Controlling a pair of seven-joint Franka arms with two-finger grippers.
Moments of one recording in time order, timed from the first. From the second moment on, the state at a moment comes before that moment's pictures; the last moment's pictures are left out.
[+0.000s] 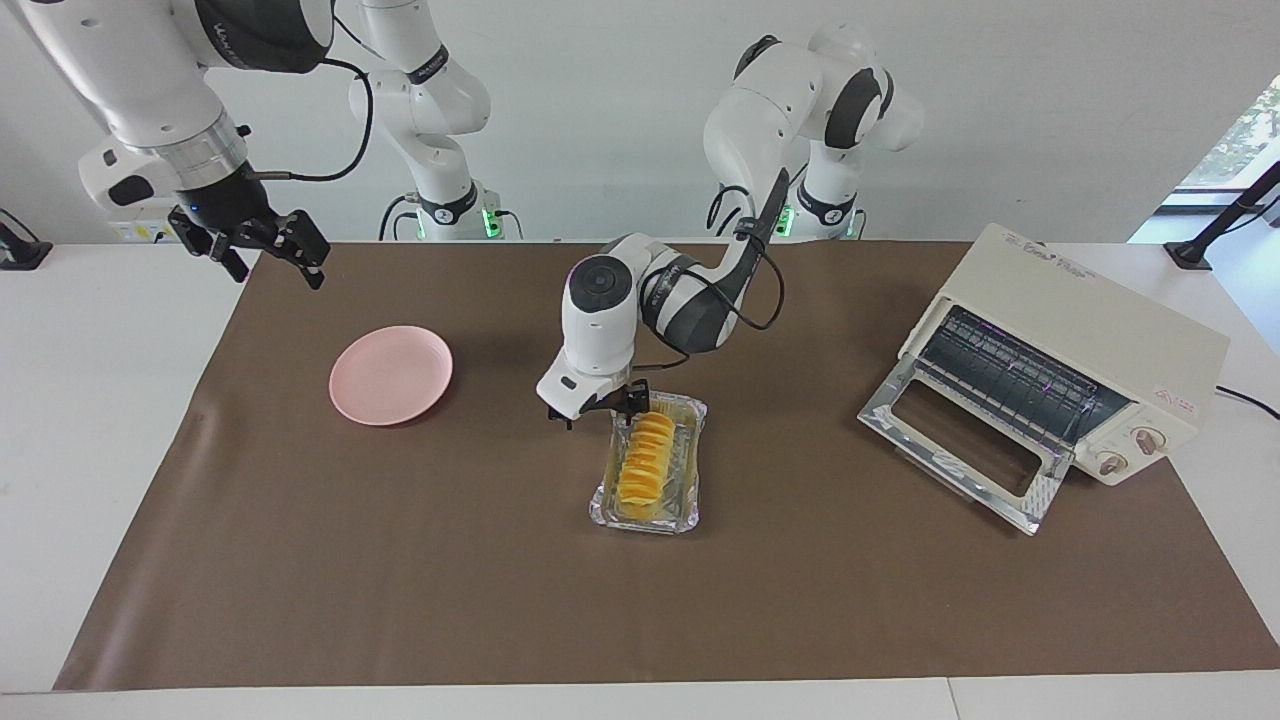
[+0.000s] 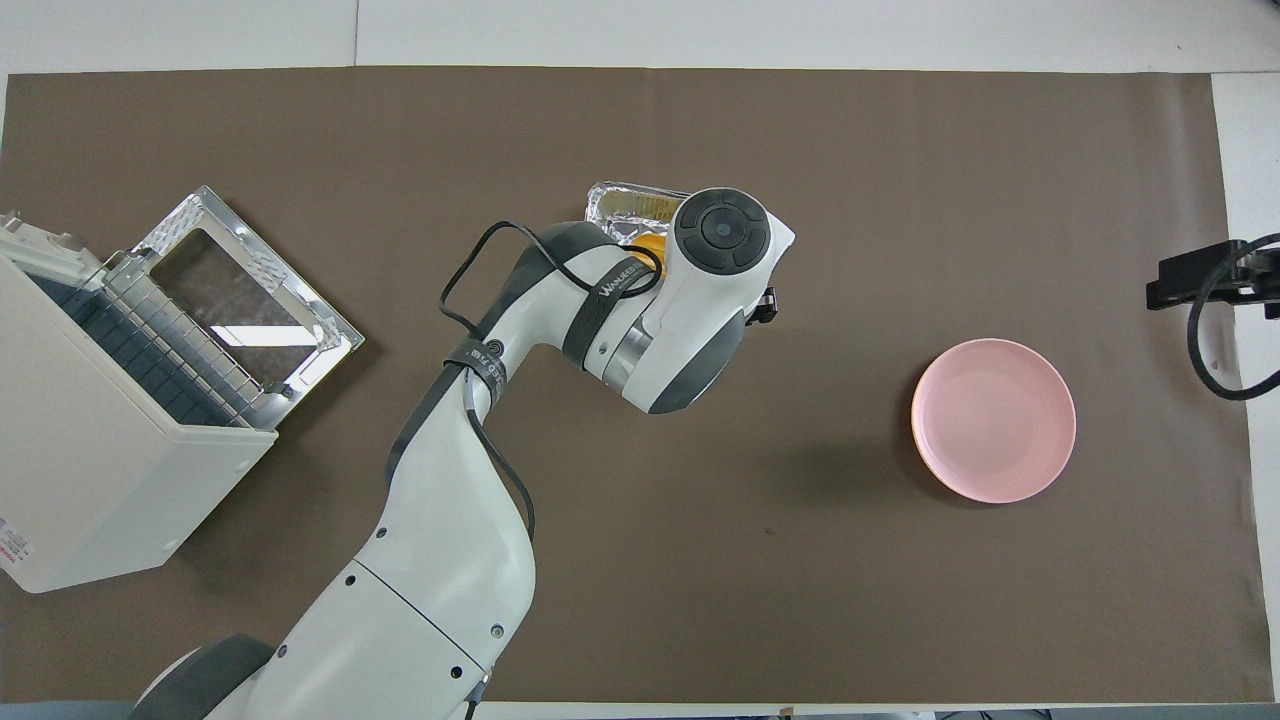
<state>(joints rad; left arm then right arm) -0.75 0.79 -0.01 -1.17 -0.06 1.99 -0.78 -0.07 -0.03 -0.01 -1.63 0.00 1.60 -0.01</state>
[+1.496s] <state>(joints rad) -0.74 0.68 0.16 -1.17 -0.06 1.72 -0.91 -0.07 -0.03 0.00 -1.65 0.00 1.59 -0.05</state>
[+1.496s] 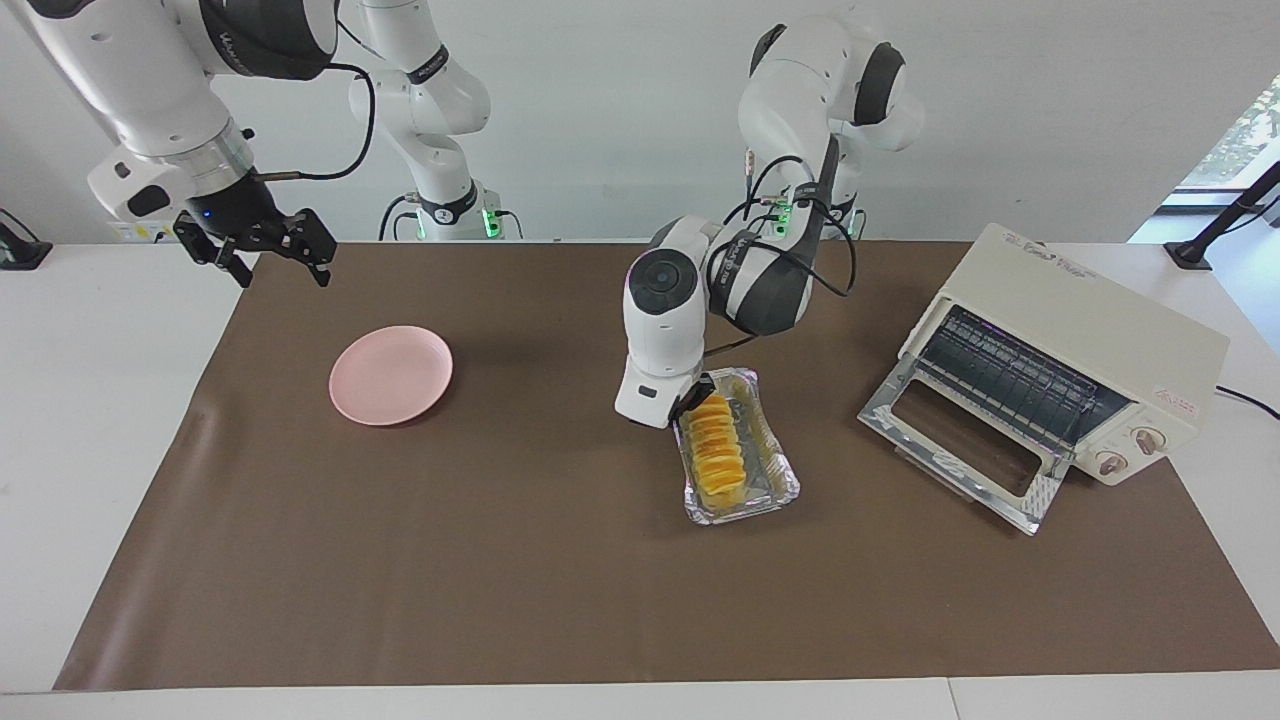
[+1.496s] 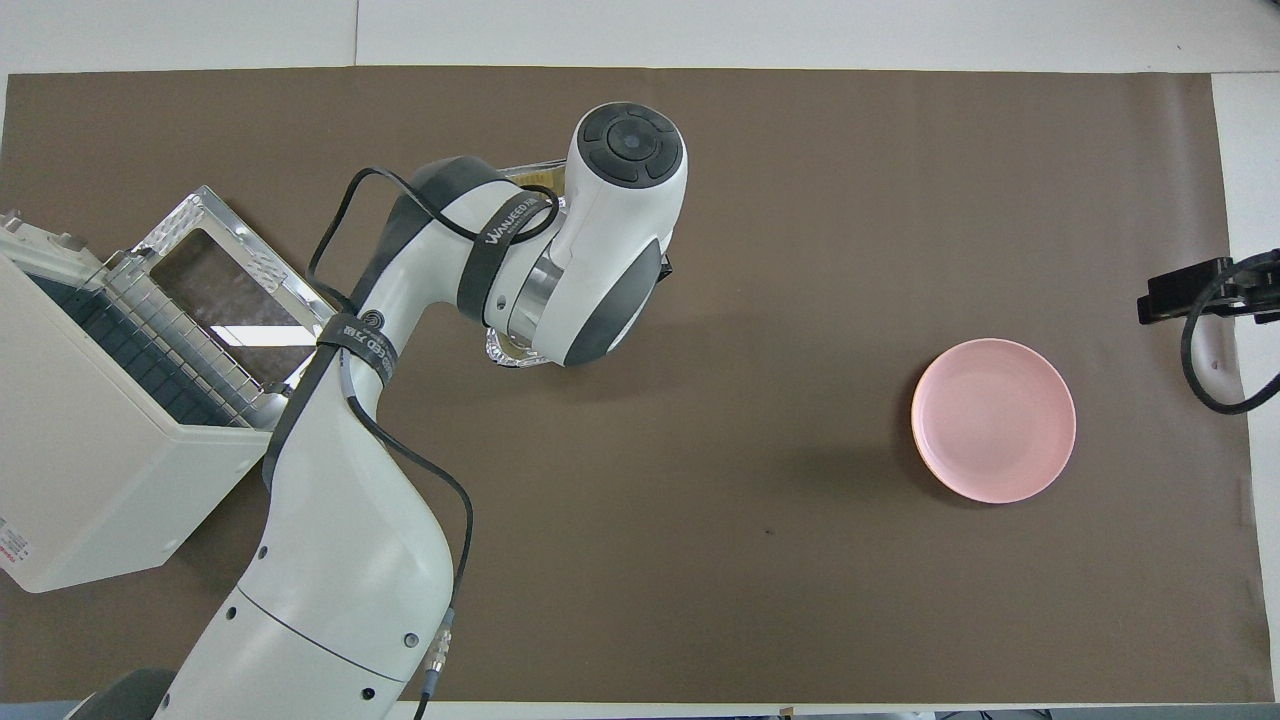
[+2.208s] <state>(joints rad) -0.49 0.58 0.29 -1.22 -0.06 1.54 -0.94 -0.07 -0.03 0.00 -1.65 0.00 1.59 -0.05</state>
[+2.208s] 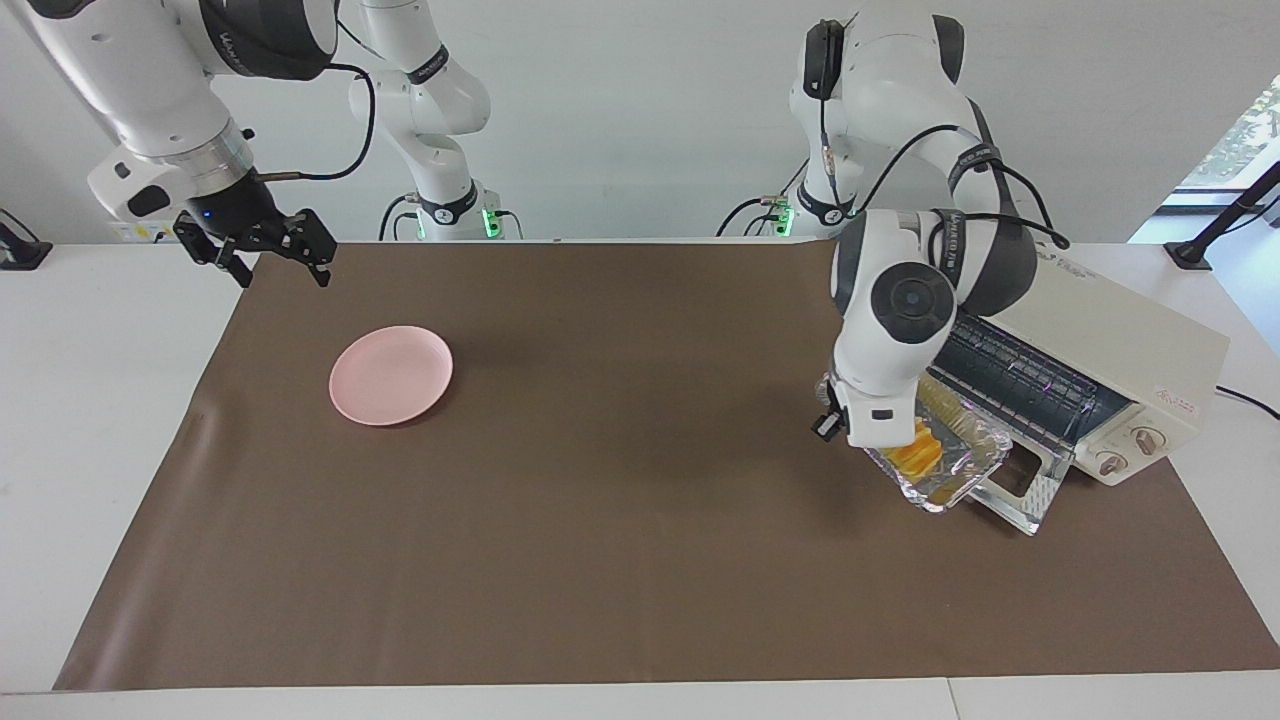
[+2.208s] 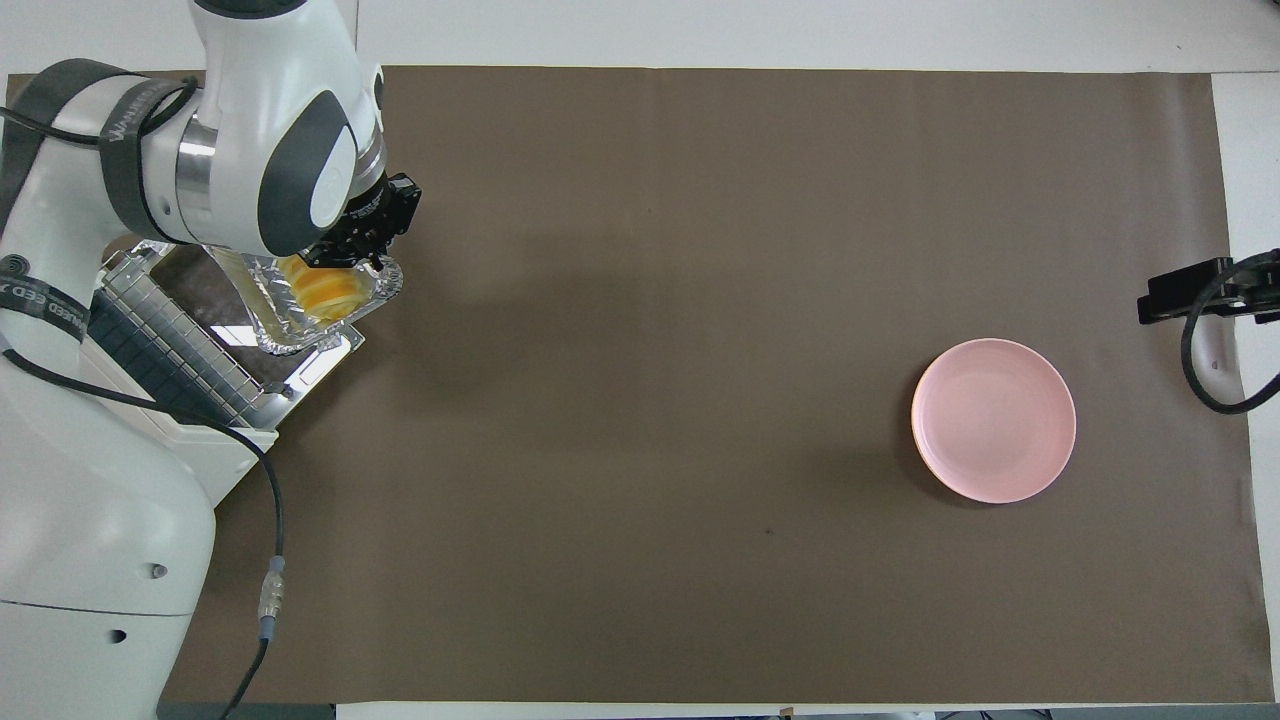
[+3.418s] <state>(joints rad) -0.36 0.52 0.34 -1.43 -0.06 1.69 -1.06 -0.07 -0.03 0.00 -1.65 0.00 1.59 -0.05</state>
